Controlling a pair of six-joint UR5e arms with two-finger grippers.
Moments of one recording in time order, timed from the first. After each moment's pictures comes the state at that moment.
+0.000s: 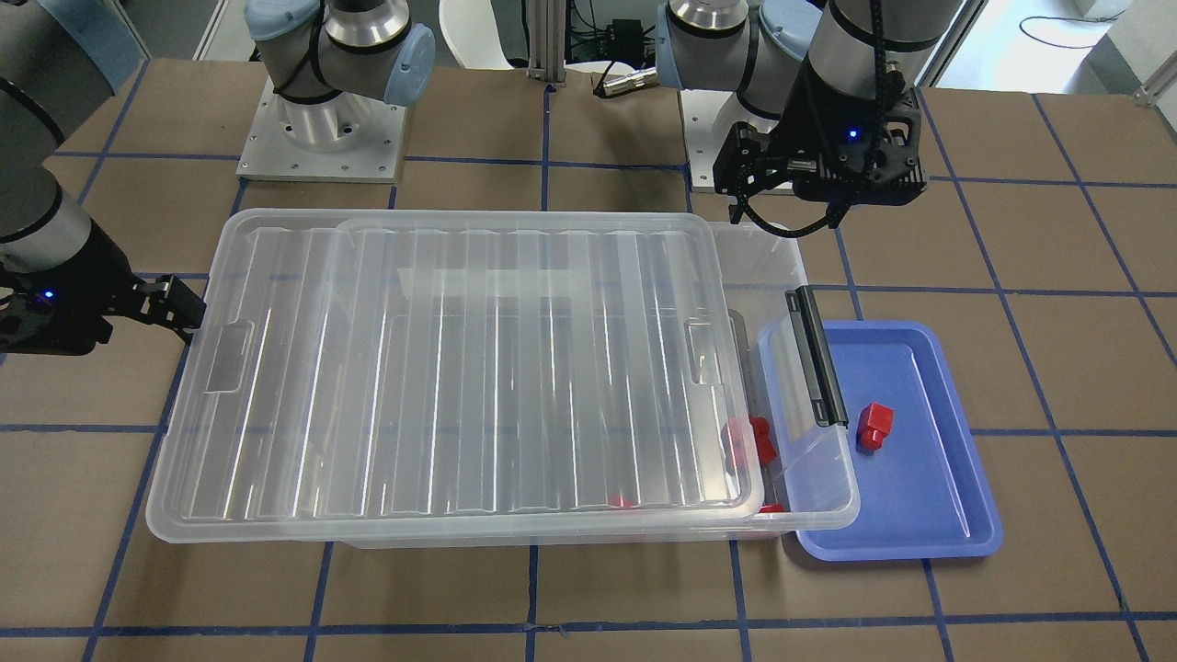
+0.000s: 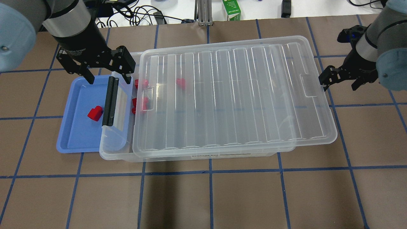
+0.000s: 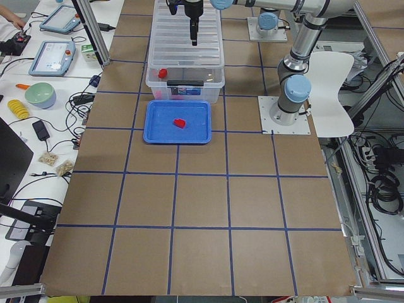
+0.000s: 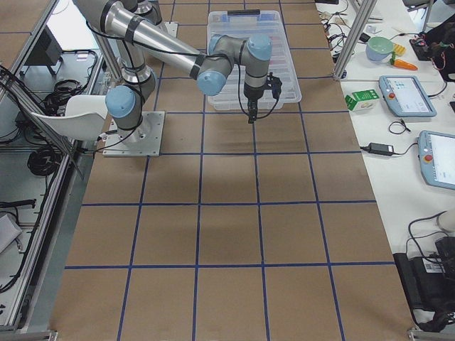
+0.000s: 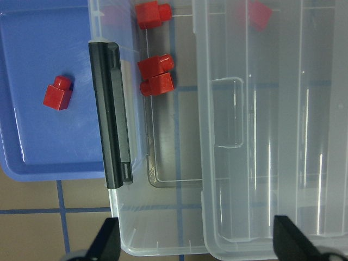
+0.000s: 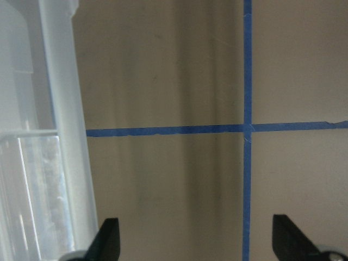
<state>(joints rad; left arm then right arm) -1.60 -1.56 -1.52 -1.67 1.58 0.03 1.29 -1.47 1.83 -1.95 -1.59 -0.25</state>
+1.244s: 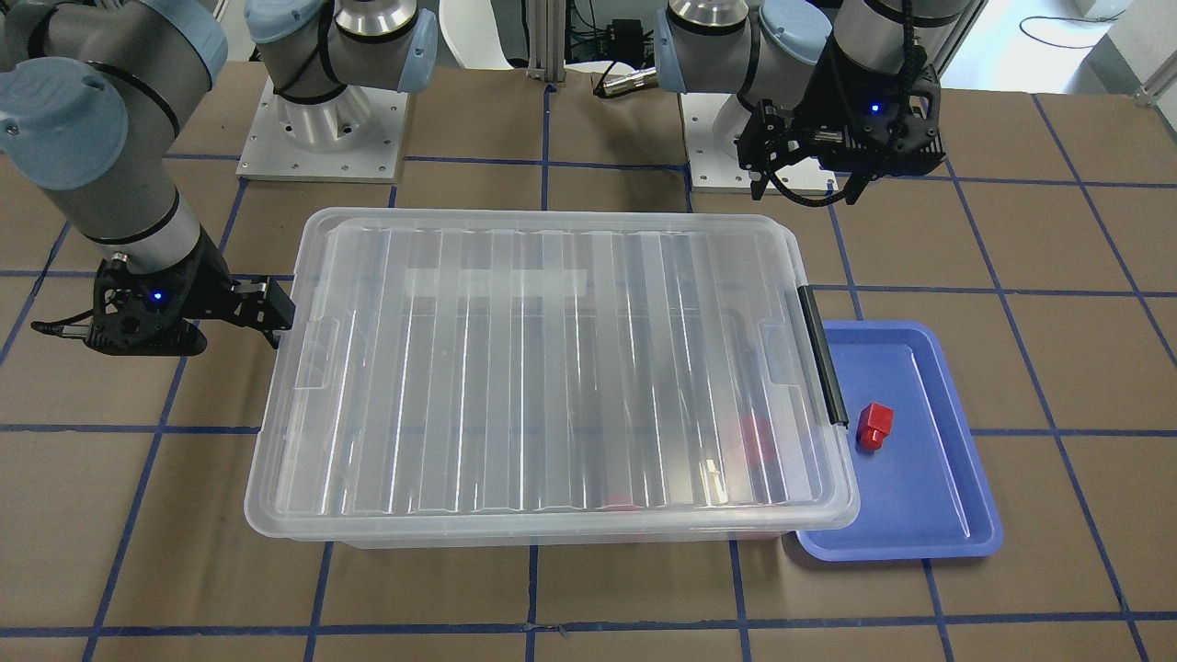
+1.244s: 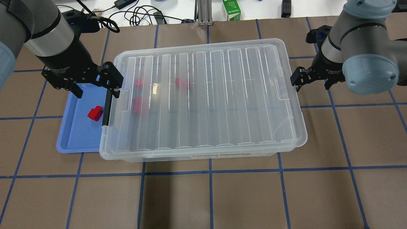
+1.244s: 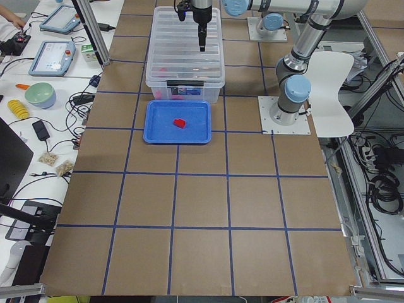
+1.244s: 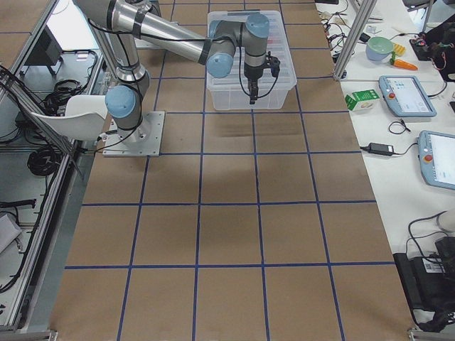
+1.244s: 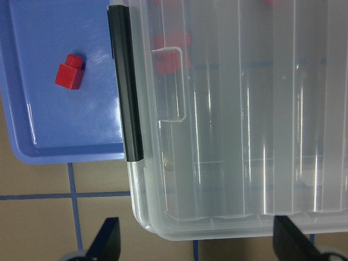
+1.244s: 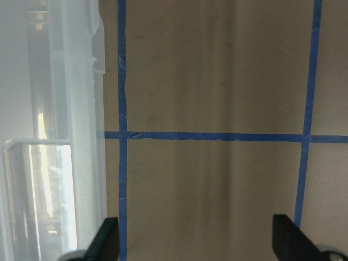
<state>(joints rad) -1.55 -1.48 -1.62 -1.66 1.58 0.05 1.43 -1.47 1.82 -1.96 -1.59 -0.18</state>
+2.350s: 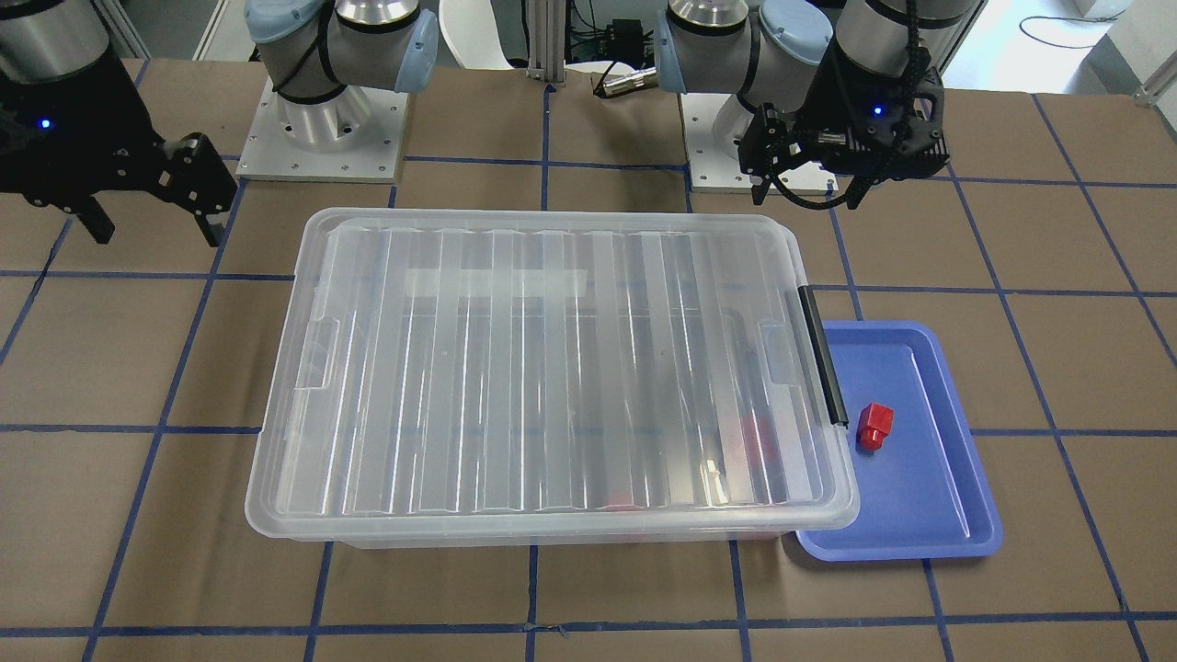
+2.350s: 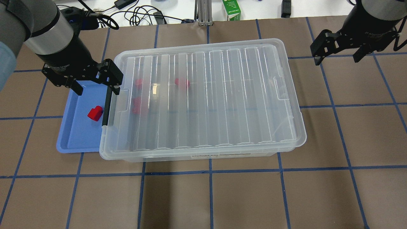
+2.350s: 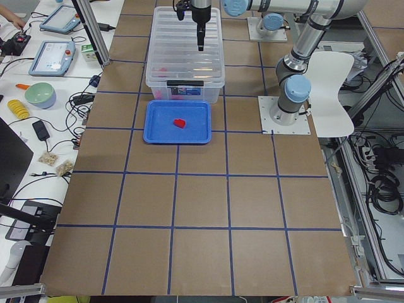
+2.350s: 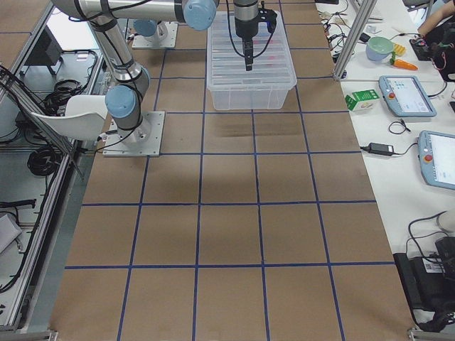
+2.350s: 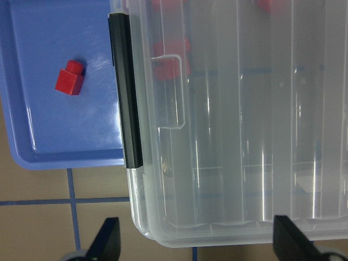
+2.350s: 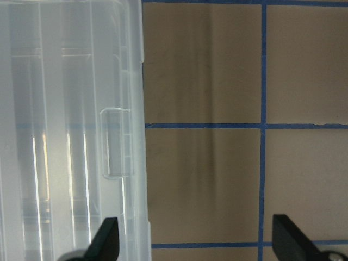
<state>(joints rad) -1.55 -1.48 -1.62 -1.63 1.58 0.05 1.46 -1.65 1.60 -1.64 -1.59 -0.12</state>
